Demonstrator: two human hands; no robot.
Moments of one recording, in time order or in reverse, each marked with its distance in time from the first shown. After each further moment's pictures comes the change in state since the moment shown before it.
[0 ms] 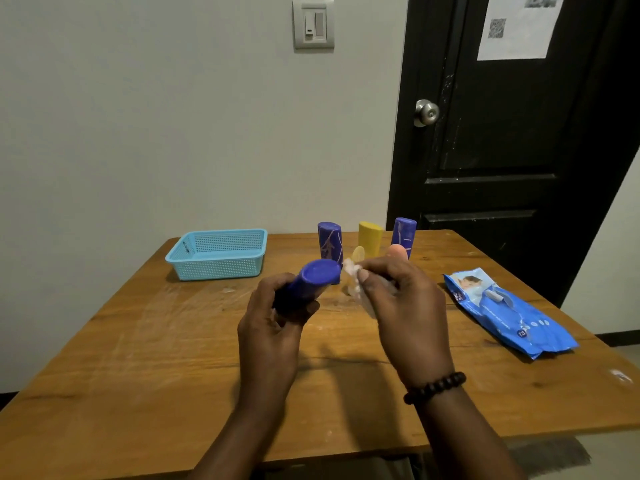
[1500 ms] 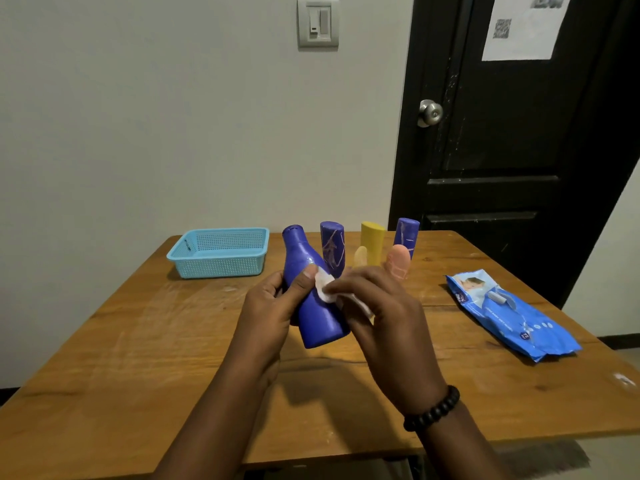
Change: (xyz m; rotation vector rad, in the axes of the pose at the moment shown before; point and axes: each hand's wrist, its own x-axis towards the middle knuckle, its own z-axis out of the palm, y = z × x) left_hand 0.032 0.010 -0.007 -0.495 -0.206 -0.566; right_hand -0.011 0.014 0.008 -0.156 -0.185 -0.462
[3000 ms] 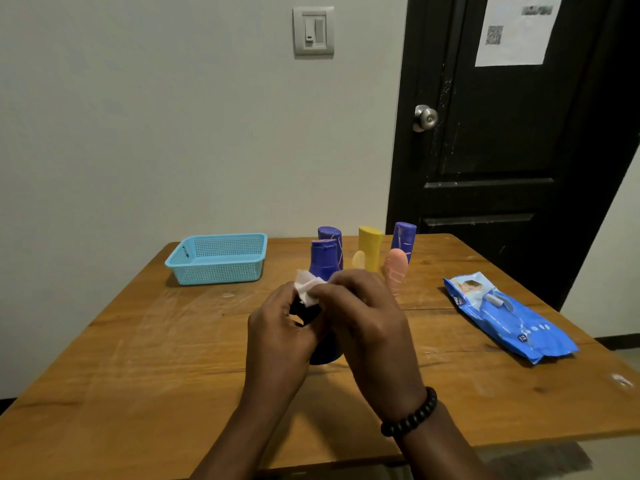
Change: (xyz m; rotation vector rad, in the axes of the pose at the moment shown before) left_hand -0.022 -0.010 0.010 0.521 0.098 0.426; right_hand 0.002 -0.010 0.013 -0.182 0.123 -0.152
